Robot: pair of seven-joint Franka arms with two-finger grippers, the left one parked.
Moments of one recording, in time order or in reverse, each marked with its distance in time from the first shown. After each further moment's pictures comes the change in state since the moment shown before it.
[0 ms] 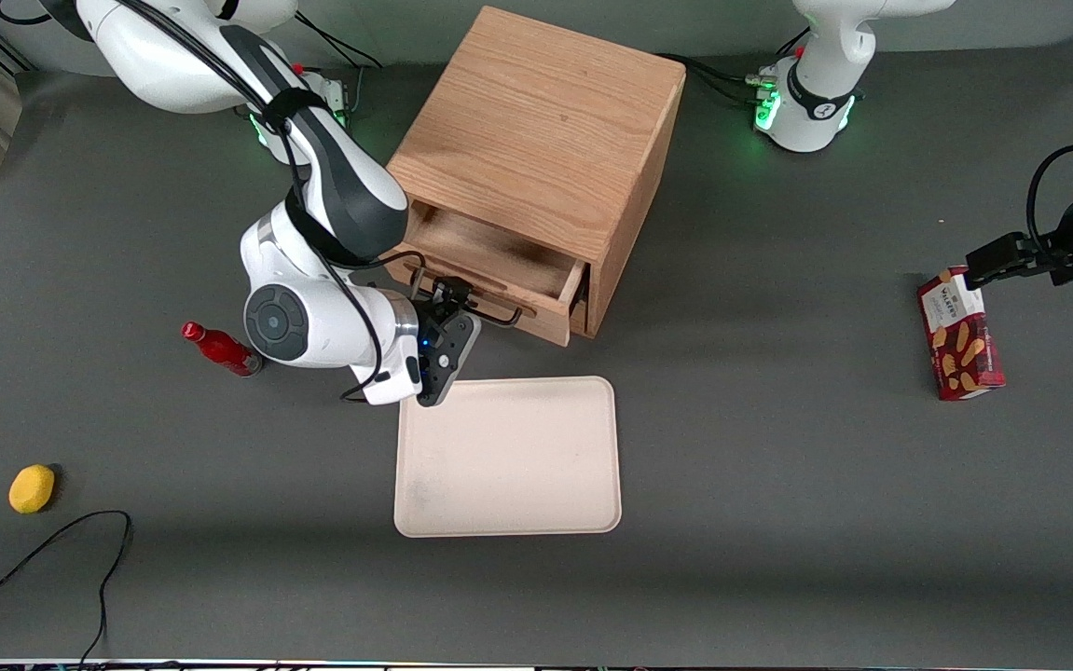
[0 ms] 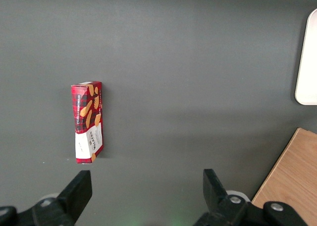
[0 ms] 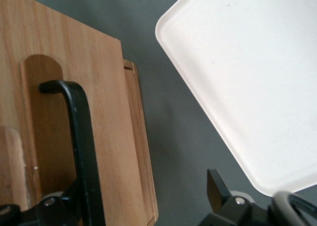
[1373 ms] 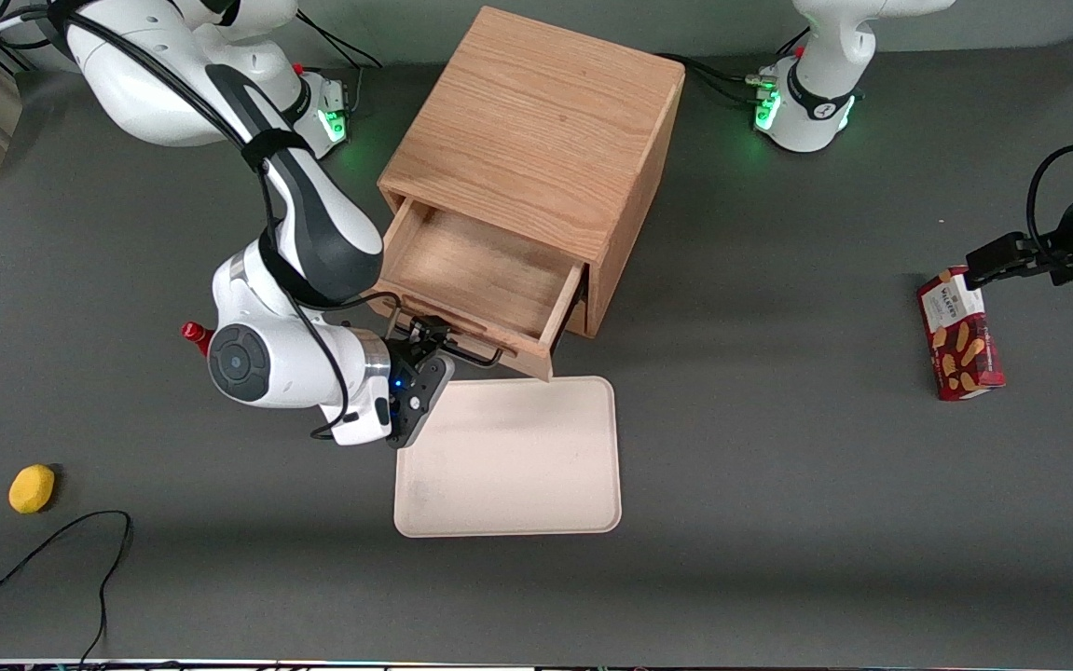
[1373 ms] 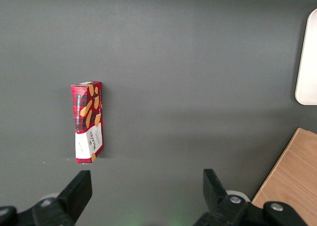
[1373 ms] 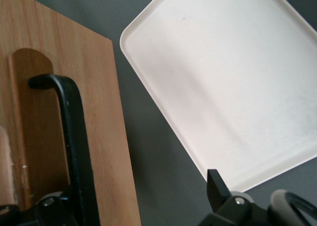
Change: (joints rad) arm -0.051 0.091 -0.003 0.123 -0.050 0.001 -0.020
